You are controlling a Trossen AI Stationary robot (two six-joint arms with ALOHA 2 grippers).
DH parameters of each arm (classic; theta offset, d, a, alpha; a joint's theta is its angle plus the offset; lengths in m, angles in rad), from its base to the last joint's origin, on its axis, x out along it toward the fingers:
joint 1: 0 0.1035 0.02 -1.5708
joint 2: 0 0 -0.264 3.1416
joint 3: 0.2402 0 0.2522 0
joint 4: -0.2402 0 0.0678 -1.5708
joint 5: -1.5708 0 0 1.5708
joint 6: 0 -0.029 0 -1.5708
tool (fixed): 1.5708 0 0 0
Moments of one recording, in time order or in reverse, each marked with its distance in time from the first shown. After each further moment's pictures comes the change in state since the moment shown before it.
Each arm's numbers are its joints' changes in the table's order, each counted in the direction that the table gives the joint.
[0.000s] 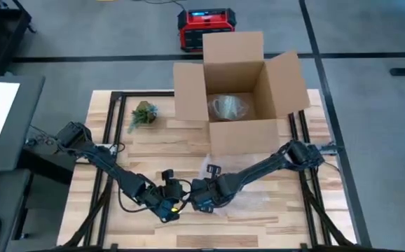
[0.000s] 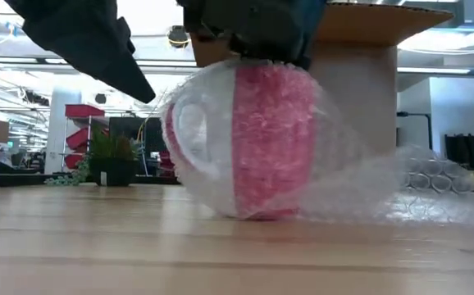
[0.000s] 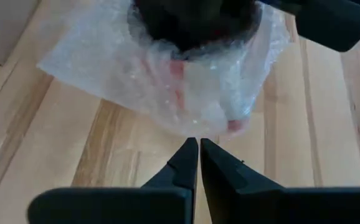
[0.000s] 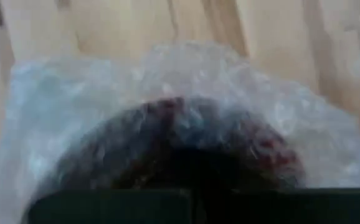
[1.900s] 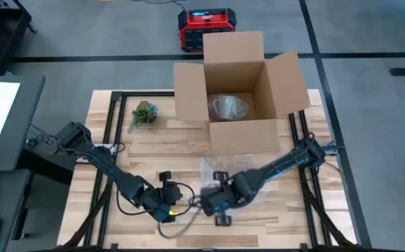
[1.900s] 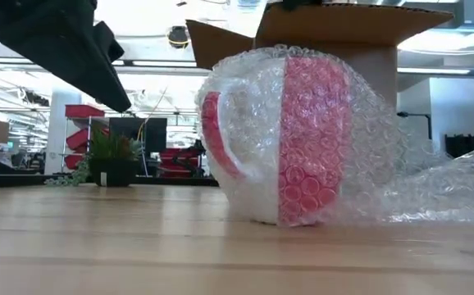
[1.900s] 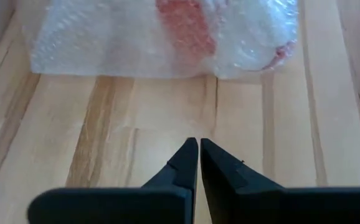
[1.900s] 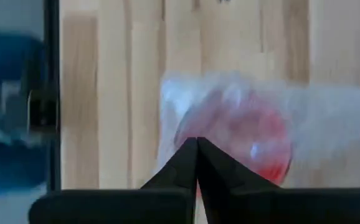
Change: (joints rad) left arm -0.031 0.000 0.000 -0.074 -0.021 0.011; right arm 0.102 -0.197 0.161 -0.238 0.205 0.080
